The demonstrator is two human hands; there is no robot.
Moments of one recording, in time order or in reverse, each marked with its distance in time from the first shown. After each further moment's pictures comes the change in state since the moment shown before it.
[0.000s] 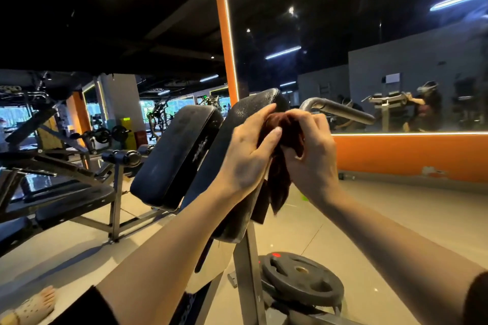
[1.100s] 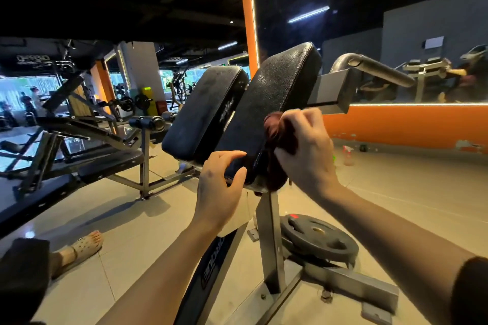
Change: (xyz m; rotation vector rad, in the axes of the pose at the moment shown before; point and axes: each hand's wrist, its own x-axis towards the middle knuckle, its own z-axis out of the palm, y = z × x) left_hand -0.127 -0.071 -0.031 0.272 0.246 -0.251; right_hand -0.062 -0.044 0.023 -0.028 -0.266 0.082
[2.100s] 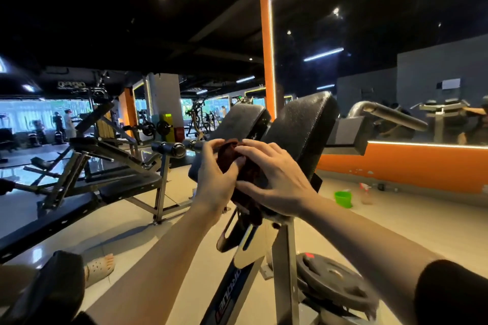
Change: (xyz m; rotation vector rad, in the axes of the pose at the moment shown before) left_hand 0.038 0.037 -0.074 -0.512 0.053 -0.175; right_hand 0.028 -0.063 0.016 -0.011 -0.414 -0.338
